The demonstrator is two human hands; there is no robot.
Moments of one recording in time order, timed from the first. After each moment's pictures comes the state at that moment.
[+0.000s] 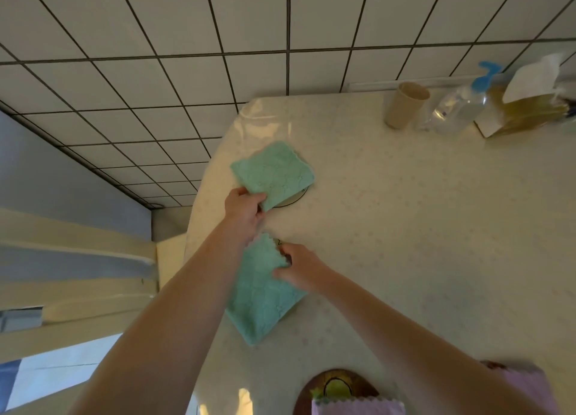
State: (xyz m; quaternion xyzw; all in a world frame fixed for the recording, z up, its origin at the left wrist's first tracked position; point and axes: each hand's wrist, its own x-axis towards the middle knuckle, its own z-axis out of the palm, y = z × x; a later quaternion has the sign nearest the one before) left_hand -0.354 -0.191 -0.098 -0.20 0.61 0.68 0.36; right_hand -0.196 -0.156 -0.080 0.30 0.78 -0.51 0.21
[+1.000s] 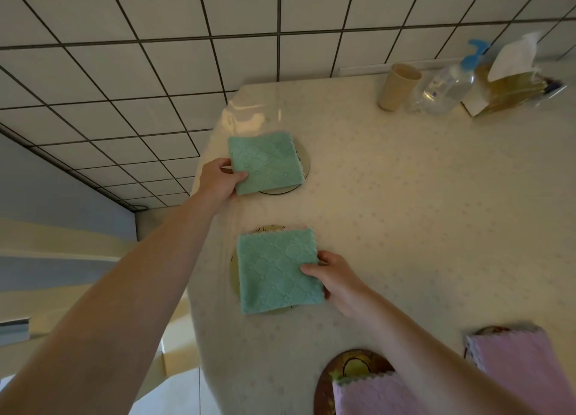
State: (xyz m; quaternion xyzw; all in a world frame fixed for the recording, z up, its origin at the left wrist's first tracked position) left_hand -0.422 -0.223 -0.117 0.05 0.80 0.51 0.32; right_hand -0.148 -0.180 -0.100 0.51 0.46 -0.72 0.05
